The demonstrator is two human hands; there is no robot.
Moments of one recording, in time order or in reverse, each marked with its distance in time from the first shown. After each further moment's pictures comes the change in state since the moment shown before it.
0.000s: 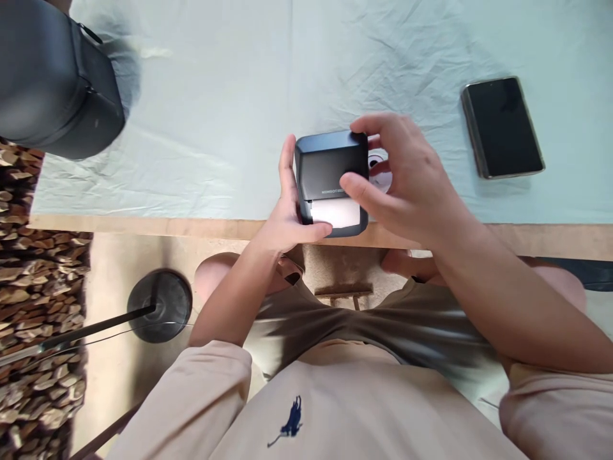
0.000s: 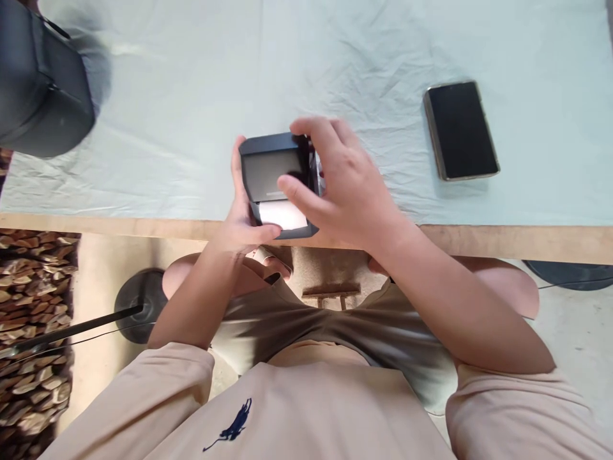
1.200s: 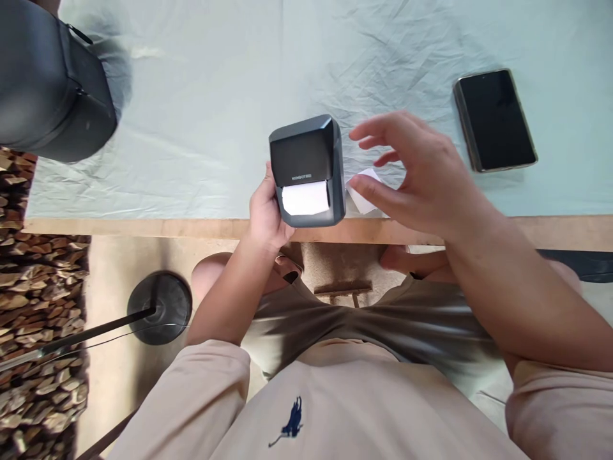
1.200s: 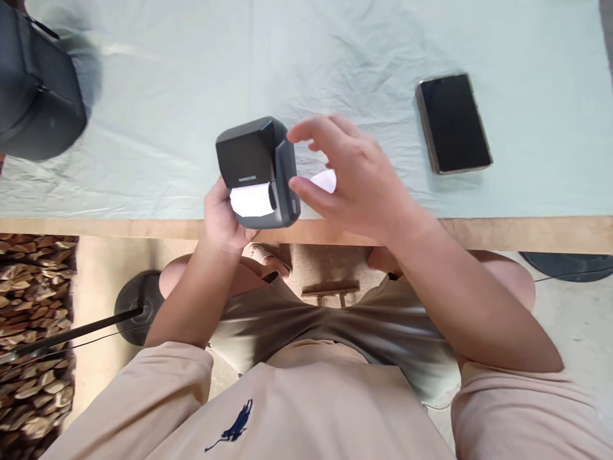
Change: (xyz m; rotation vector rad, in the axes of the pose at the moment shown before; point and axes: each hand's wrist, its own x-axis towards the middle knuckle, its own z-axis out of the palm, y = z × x) left_hand 0.019 0.011 0.016 -0.391 0.465 -0.155; right_hand -0.001 -0.005 -0.027 -0.039 -0.131 0.027
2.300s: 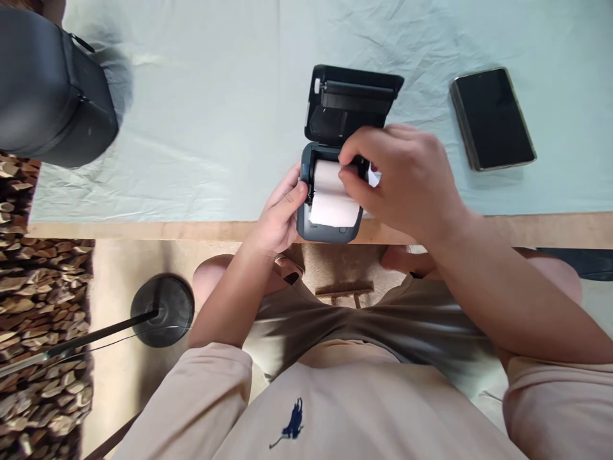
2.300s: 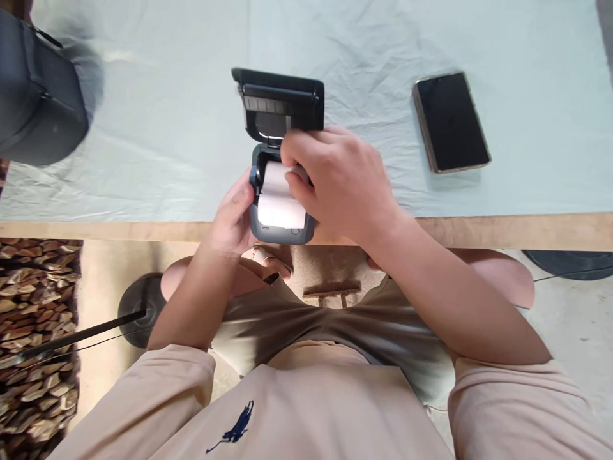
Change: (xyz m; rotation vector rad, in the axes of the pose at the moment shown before) left_hand -0.015 -0.004 -0.011 0.212 -0.249 -0.045; right_hand 0.007 -0.017 0.013 -0.300 0.060 0.044
